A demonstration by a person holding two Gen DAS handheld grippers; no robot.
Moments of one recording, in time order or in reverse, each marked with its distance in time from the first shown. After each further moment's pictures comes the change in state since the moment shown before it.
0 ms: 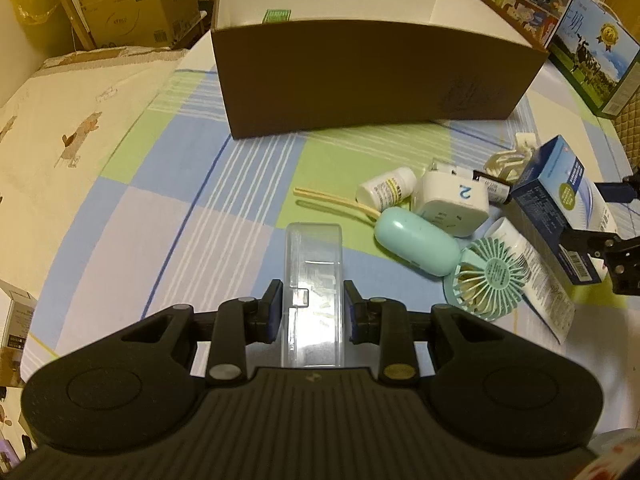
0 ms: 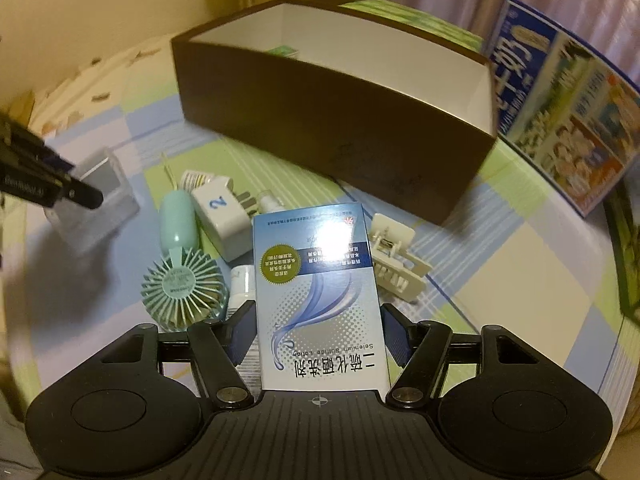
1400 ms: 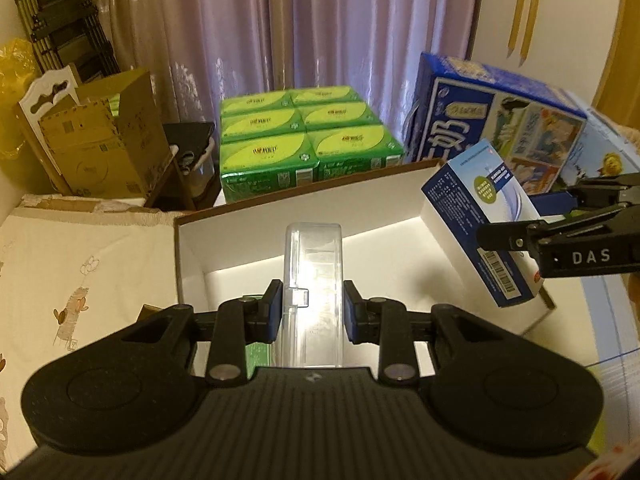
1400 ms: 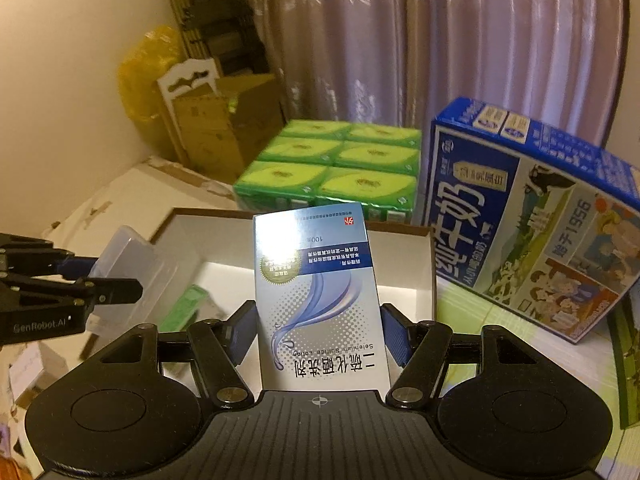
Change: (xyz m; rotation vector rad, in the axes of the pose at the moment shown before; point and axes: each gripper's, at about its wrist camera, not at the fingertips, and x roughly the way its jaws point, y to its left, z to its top) left arm -0.003 -0.018 0.250 0.122 -0.250 -0.024; right arm 0.029 -0.114 0.232 0.274 -0.173 0.000
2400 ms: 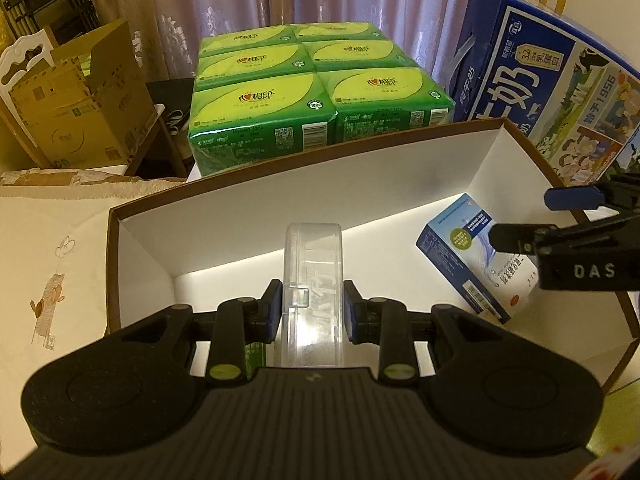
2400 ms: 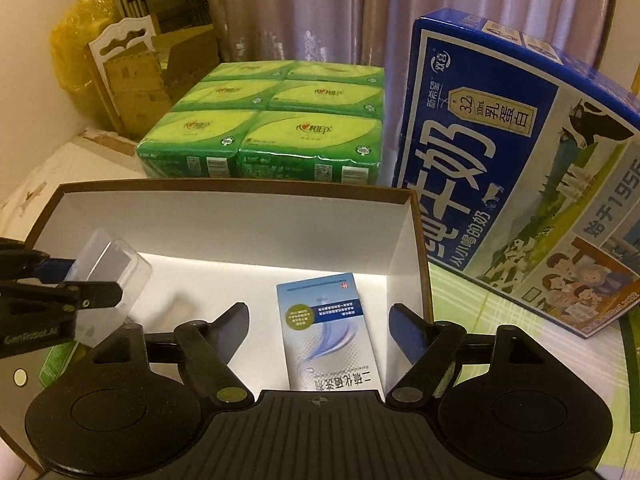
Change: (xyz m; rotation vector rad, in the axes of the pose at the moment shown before) left arm 0.125 0.016 0.017 -0.001 0.134 0.002; right arm 0.094 -0.027 0.002 0.035 0.094 -0.131
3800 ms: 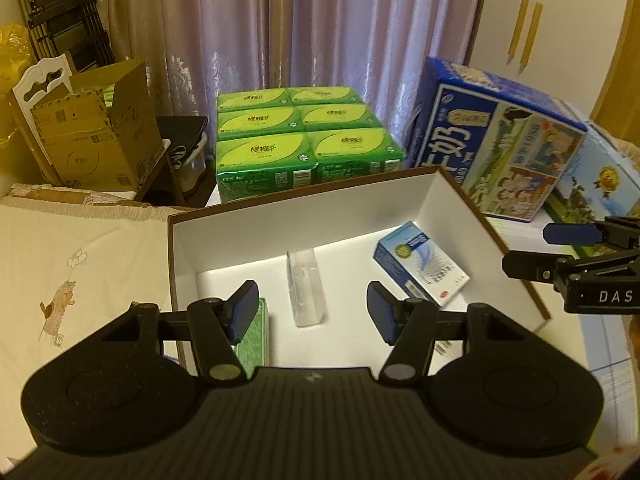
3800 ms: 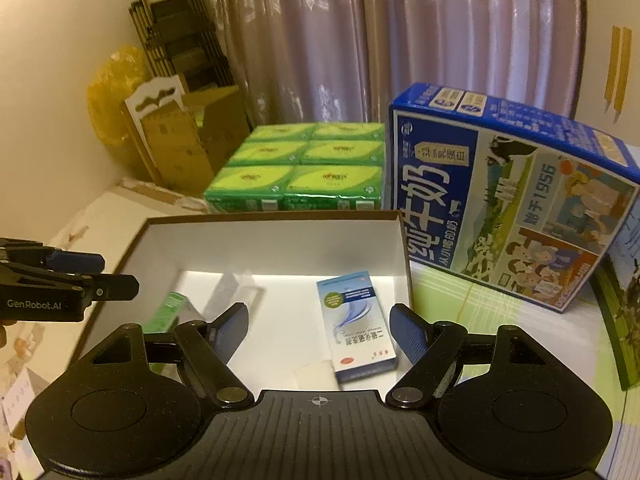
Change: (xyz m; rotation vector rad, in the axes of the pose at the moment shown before) left arm -0.128 -0.006 -0.032 -0.037 -0.140 -0.042; right arm -0.129 0.012 -0.045 0.057 -0.171 0.095
